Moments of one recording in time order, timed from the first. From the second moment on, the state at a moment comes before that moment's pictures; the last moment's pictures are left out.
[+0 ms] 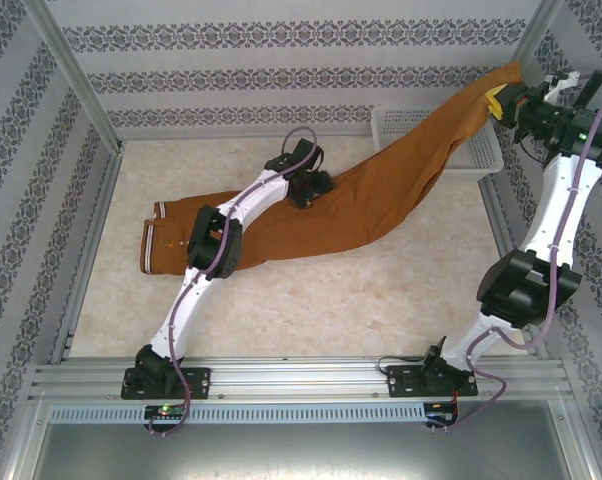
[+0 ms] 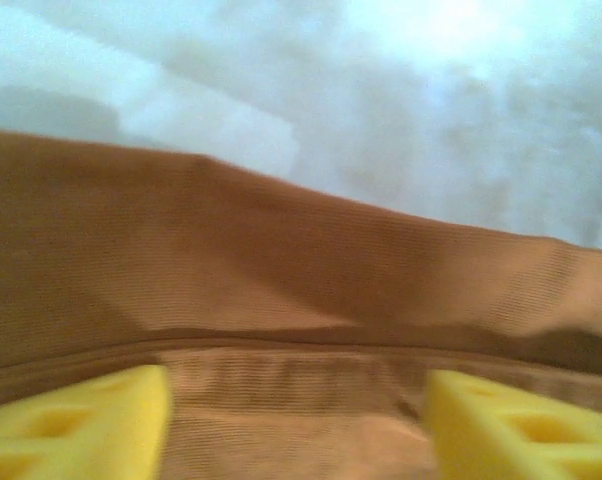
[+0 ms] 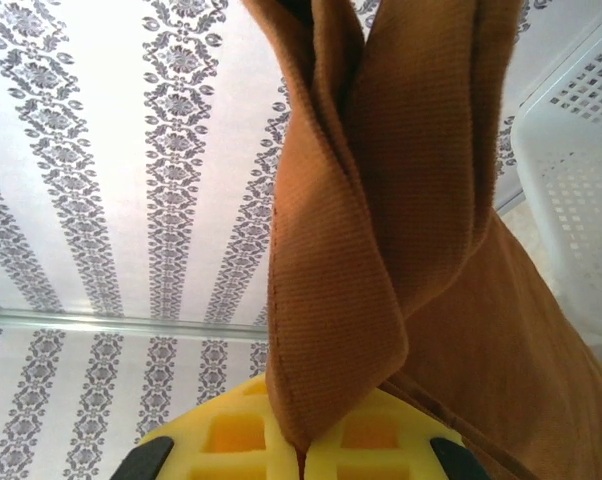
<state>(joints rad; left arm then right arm) -0.51 2.59 2.37 -0.72 0.18 -0.96 -0.51 1.74 1.97 -0.62 -1.08 0.97</state>
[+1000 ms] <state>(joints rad) 0.11 1.55 1.67 -0.89 -0.28 -0.71 0.61 2.54 2.59 -0.17 -0.87 1.39</state>
